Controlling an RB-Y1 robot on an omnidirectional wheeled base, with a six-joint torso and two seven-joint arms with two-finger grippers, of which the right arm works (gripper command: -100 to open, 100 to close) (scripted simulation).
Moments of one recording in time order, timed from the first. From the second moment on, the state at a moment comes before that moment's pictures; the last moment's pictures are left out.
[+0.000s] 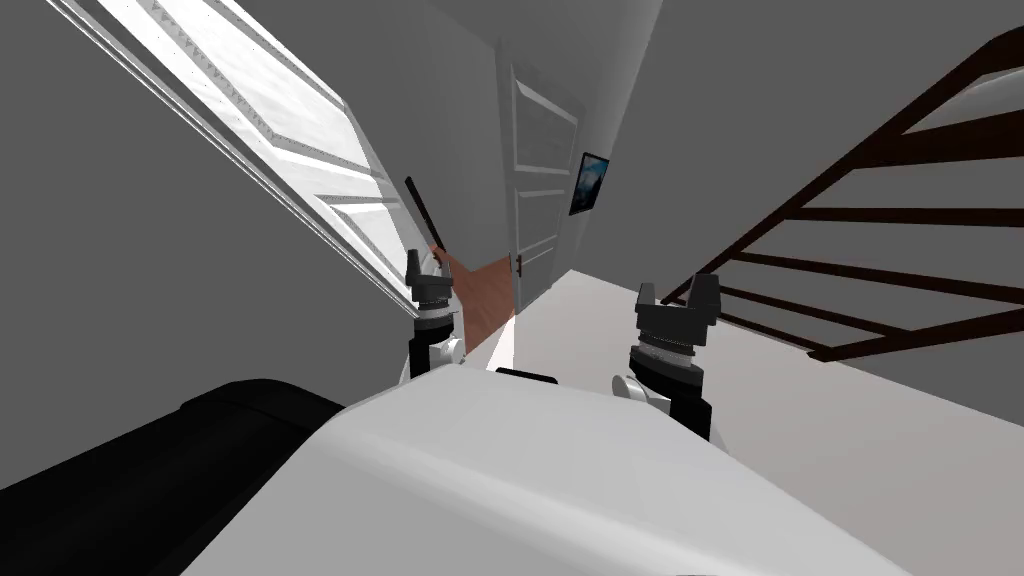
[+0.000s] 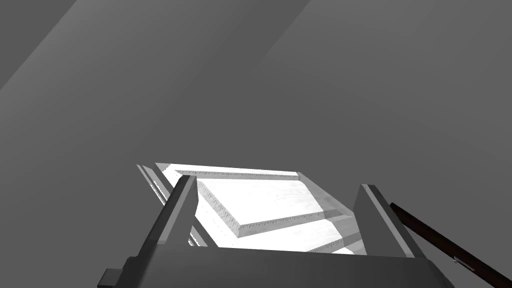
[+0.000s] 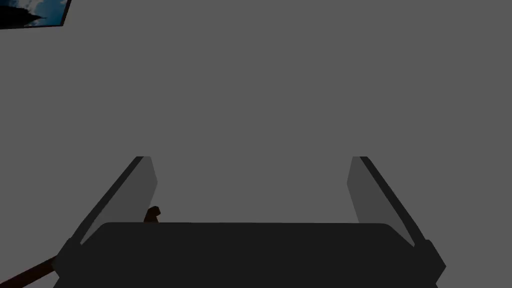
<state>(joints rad) 0.53 -0.04 -0.04 -2.26 -0.05 -0.60 0.03</state>
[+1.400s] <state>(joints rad) 0.54 -0.09 0.09 -2.03 -0.28 -0.75 -0.20</state>
